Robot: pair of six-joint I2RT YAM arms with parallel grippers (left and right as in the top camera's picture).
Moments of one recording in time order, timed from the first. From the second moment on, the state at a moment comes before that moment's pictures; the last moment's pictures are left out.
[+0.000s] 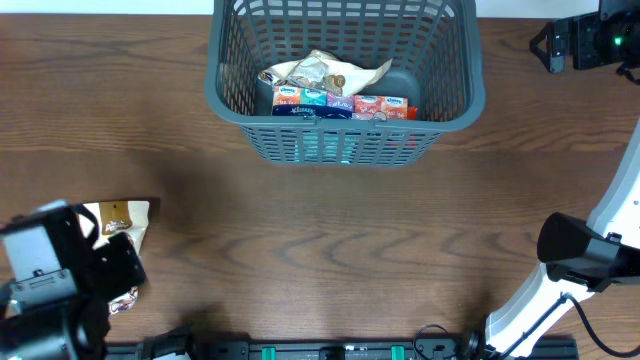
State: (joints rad) left arm 0.26 0.82 1.26 -1.51 -0.33 -0.13; right arm -0.30 2.02 2.59 -1.51 -0.26 -0.41
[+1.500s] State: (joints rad) left arm 0.62 1.29 0.88 -1.05 -0.02 0.09; right arm -0.30 2.02 2.59 -1.51 -0.26 -0.43
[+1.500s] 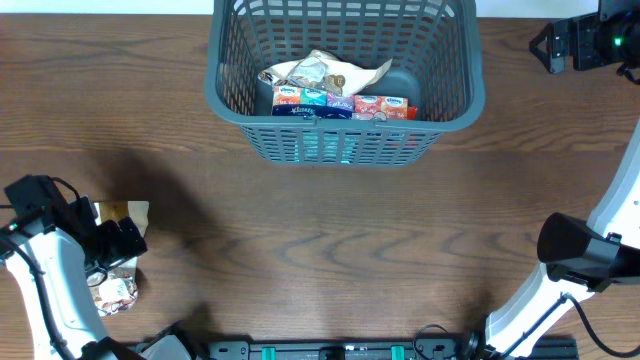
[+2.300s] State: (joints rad) left arm 0.63 1.53 0.75 -0.73 -0.14 0.14; right arm -0.30 2.02 2.59 -1.55 -0.26 -0.45
